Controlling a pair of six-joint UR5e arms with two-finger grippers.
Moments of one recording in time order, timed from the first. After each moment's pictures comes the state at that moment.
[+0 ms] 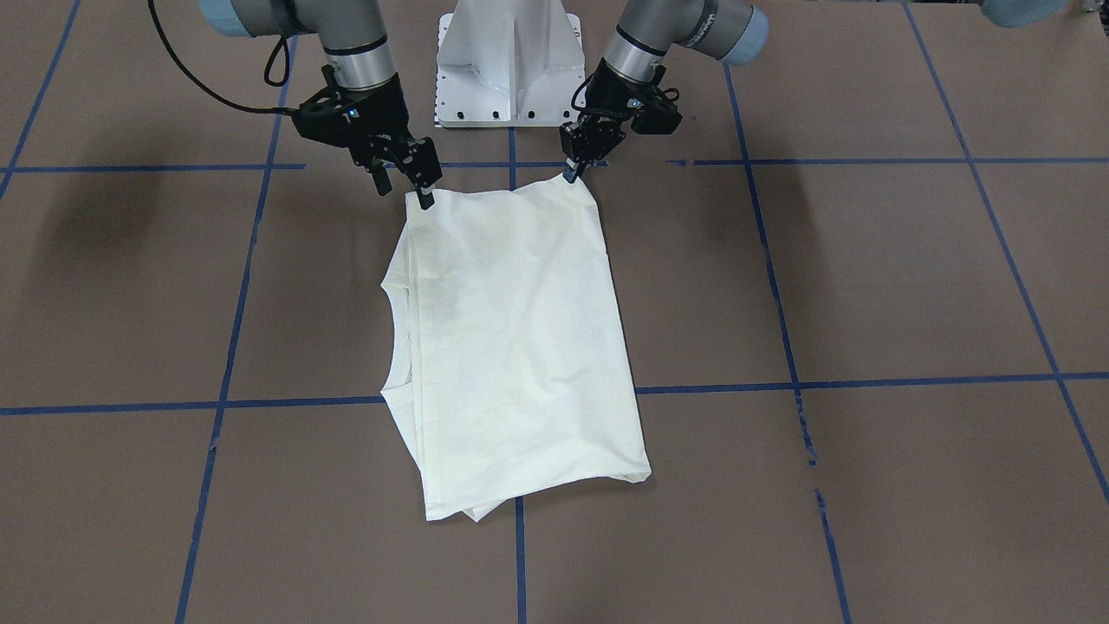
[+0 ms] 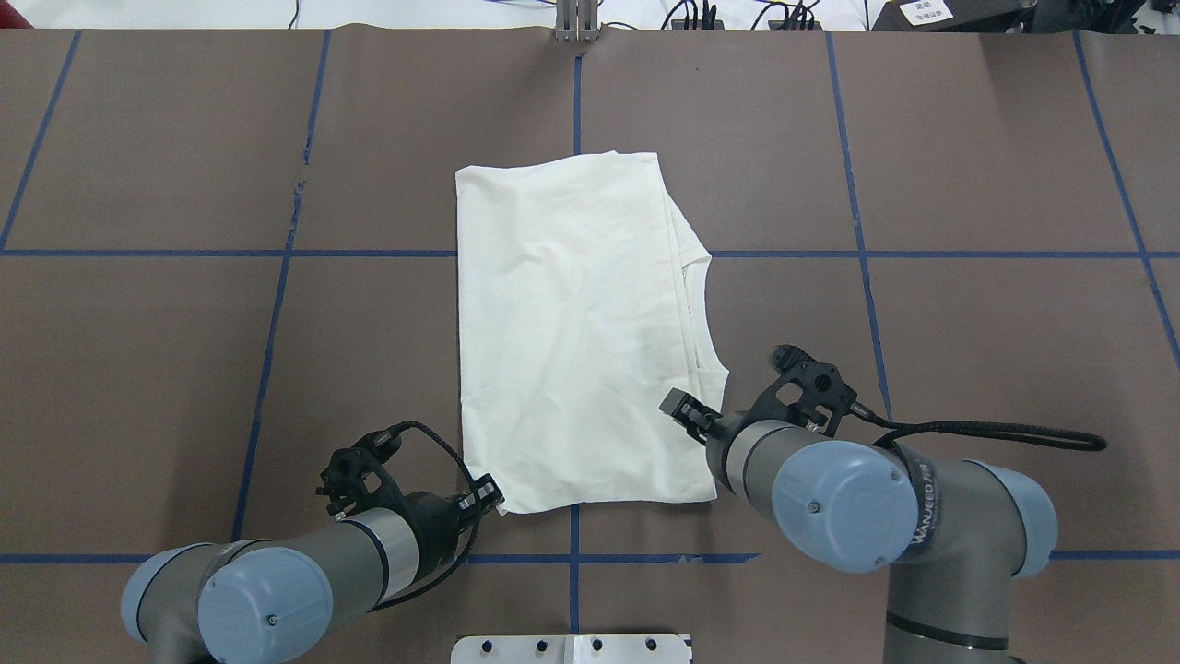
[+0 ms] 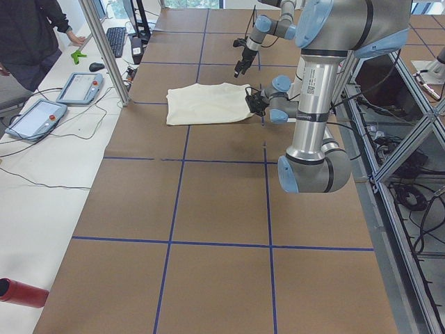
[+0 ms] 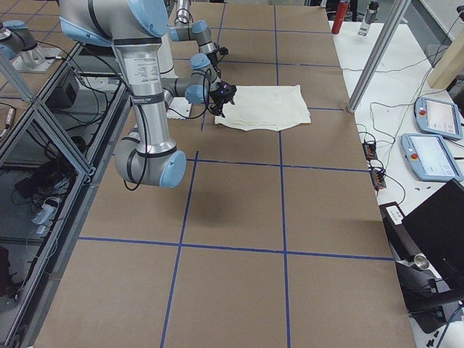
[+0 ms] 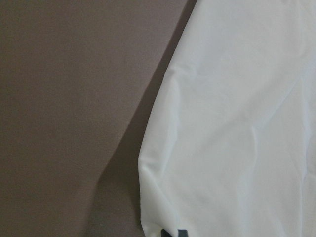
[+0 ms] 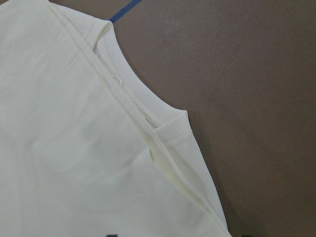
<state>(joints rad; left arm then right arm) -0.12 -1.85 -1.90 -2.20 -1.31 -2.01 0.23 -1.25 2.05 -1.46 1.39 2.03</state>
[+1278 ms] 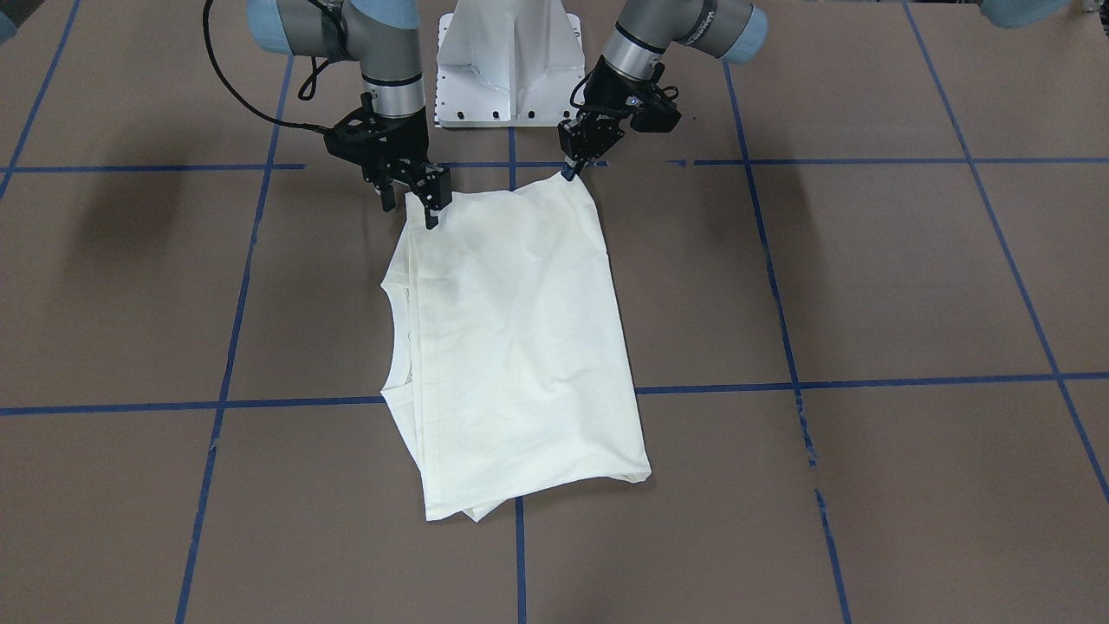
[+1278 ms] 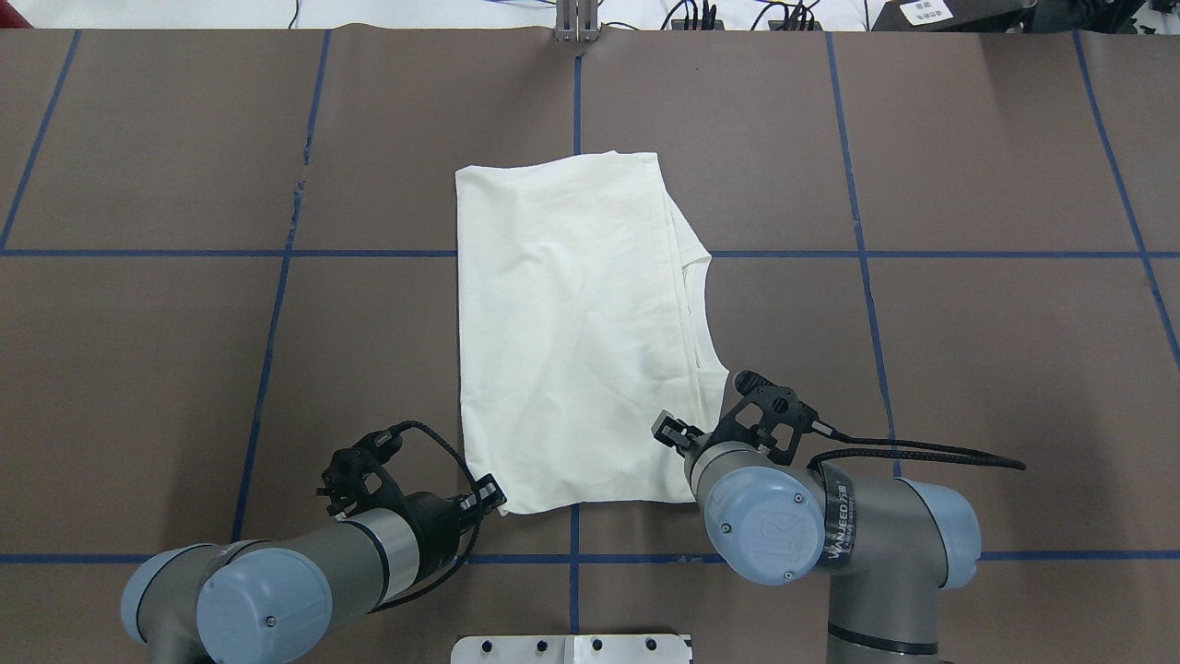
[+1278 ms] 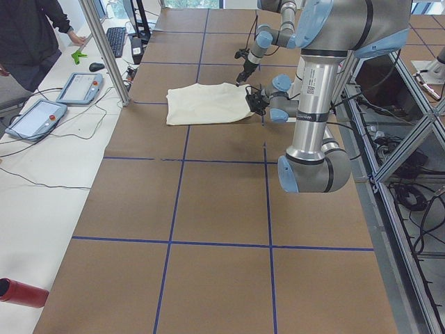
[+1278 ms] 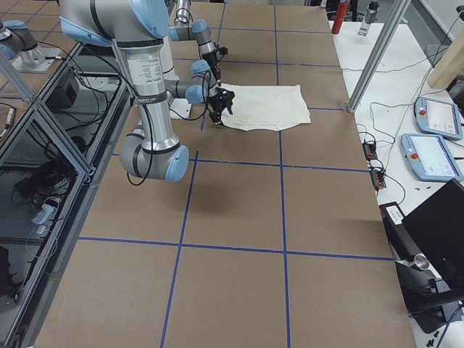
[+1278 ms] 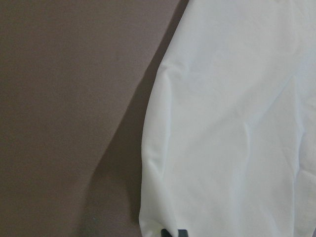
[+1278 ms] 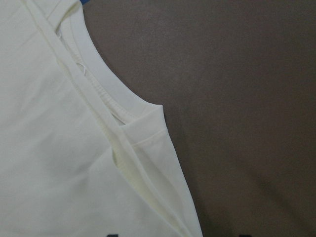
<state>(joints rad) -0.11 -1.86 -1.90 -2.20 -1.31 -2.02 0.21 -1.20 1.91 -1.52 1.33 2.01</state>
